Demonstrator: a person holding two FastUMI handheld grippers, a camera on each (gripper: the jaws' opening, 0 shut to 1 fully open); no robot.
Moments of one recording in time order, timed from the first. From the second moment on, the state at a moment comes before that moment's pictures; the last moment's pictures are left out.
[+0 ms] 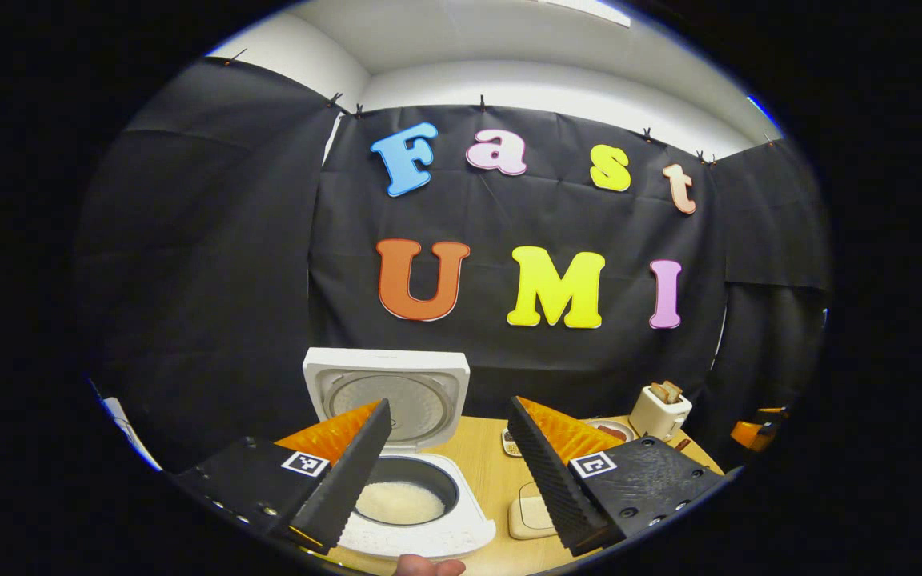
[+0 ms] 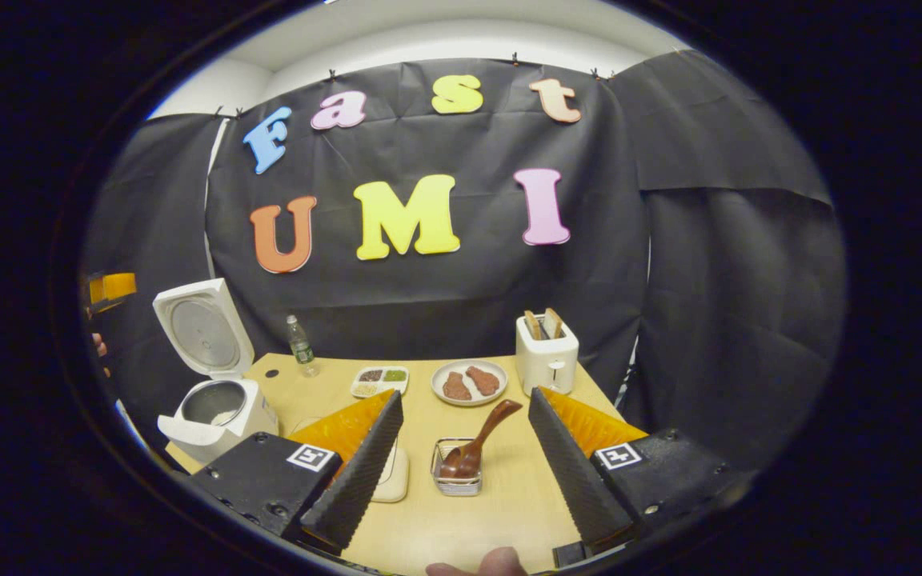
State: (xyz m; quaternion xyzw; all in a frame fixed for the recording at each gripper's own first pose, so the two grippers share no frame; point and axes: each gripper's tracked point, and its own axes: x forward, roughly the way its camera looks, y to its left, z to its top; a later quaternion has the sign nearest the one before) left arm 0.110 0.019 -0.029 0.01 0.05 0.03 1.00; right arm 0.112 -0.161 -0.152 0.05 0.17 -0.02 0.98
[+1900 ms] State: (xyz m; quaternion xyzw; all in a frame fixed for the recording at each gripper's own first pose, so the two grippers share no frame) left arm 0.061 0.011 -0.073 0.00 0.10 0.13 0.99; right arm 0.250 -0.168 -0.281 0.16 0.29 0.02 0.94
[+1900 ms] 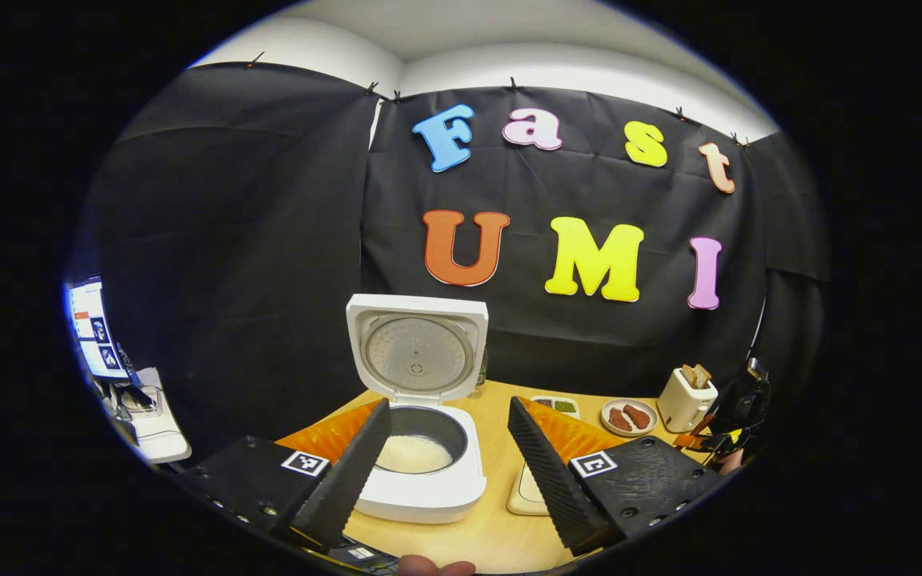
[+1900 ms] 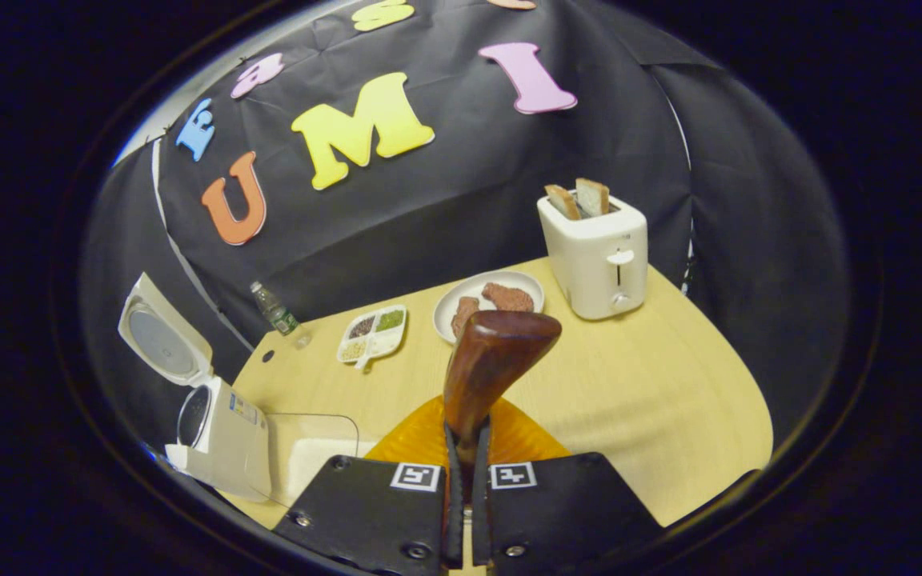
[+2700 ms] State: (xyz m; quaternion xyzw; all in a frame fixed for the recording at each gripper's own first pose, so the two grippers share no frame) left arm 0.028 0.105 -0.065 -0.04 0.07 0.12 0.99; right arm 0.228 0.008 -0.246 0.05 0.26 0.07 0.96
